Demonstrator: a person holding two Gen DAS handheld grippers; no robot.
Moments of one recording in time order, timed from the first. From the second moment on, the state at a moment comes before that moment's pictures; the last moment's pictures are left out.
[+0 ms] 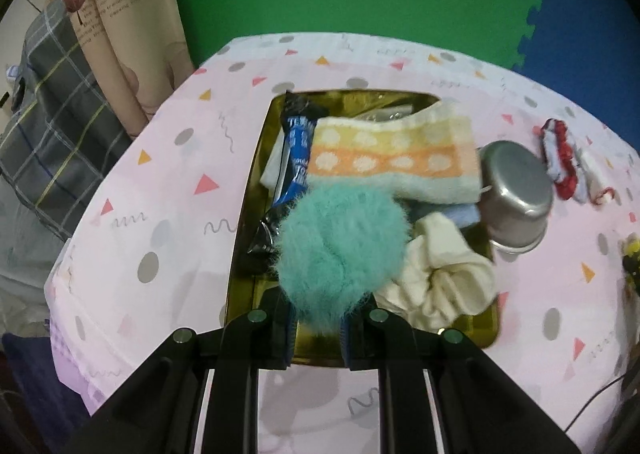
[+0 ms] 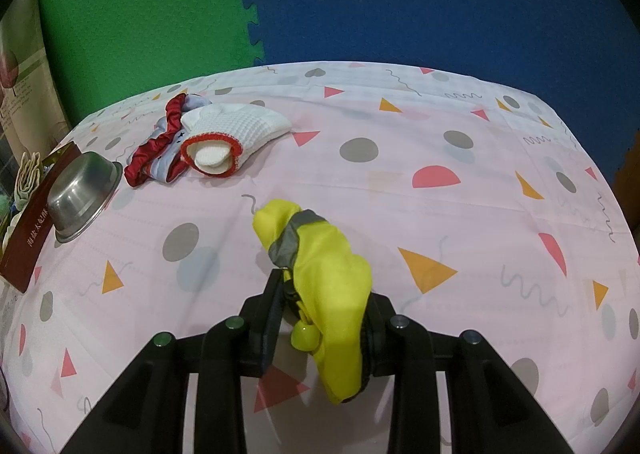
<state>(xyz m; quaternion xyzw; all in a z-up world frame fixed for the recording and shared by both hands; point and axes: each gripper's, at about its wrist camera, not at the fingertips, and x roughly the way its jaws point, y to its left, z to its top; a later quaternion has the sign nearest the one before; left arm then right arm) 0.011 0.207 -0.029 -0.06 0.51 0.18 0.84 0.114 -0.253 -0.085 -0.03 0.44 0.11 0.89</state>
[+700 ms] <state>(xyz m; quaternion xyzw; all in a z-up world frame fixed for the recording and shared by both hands) 0.037 0.218 -0.071 -0.06 0.54 0.17 0.82 0.115 -0.253 -0.085 -0.03 0.44 0.11 0.89</state>
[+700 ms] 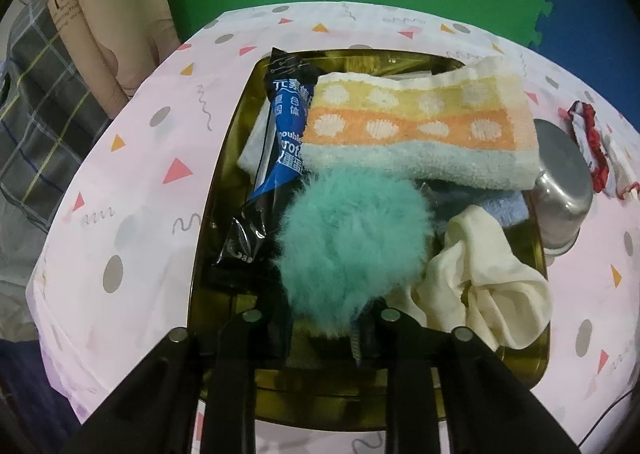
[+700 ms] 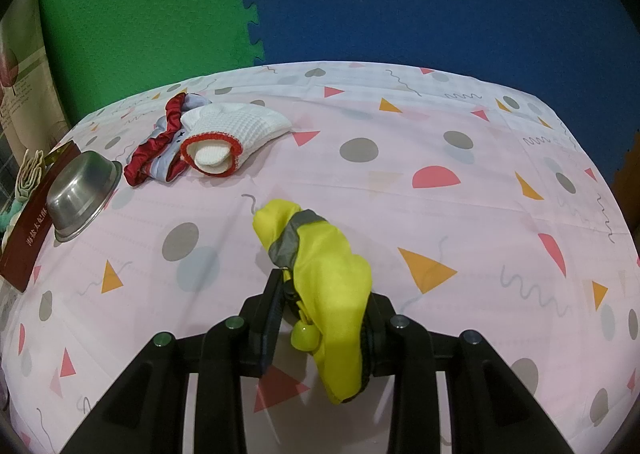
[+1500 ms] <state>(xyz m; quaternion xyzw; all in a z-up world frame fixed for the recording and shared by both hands) 0.001 0.189 -0.023 -0.01 0.49 0.17 0.86 0.115 -0.252 -0.086 -0.04 0.44 0.11 0.89</state>
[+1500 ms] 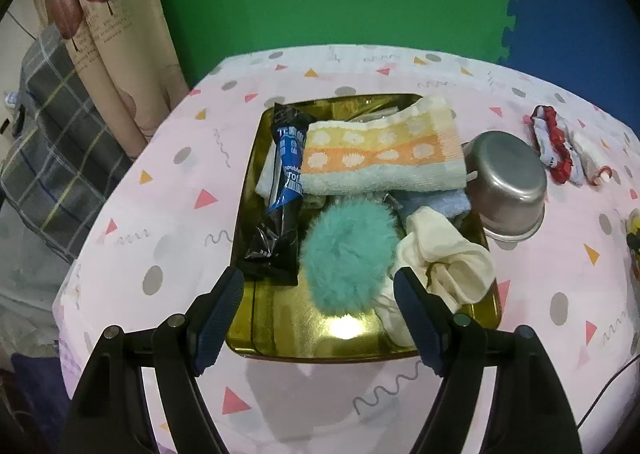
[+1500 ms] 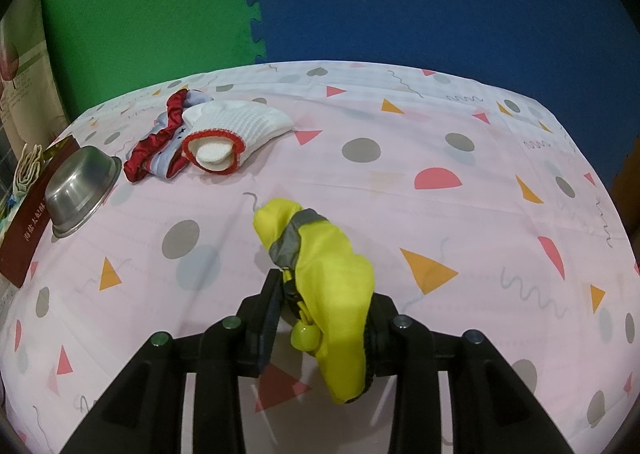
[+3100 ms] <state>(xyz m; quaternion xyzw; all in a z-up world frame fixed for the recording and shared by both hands) -0.019 0.199 -0.029 -0.06 0.40 0.21 0.89 0.111 -0.234 -0.077 -0.06 0.44 0.07 0.89</state>
